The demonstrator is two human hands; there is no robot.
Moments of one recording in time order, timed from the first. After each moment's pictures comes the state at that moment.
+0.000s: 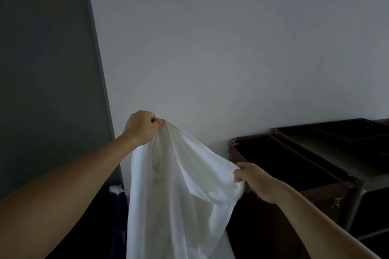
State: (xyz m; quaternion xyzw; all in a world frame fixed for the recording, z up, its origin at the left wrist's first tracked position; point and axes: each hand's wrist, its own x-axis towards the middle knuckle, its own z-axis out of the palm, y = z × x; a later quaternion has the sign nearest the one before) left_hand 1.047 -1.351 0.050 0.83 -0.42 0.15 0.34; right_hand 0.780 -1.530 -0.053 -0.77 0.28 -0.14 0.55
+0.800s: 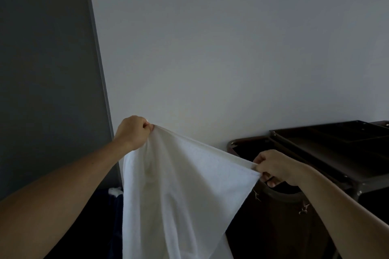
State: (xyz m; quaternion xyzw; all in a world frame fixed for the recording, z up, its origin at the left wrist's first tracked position) left_hand 1.056 -1.333 0.044 0.85 -0.40 0.17 0.29; right_hand 0.745 -1.565 -0.008 -0.80 0.40 -0.10 0.44
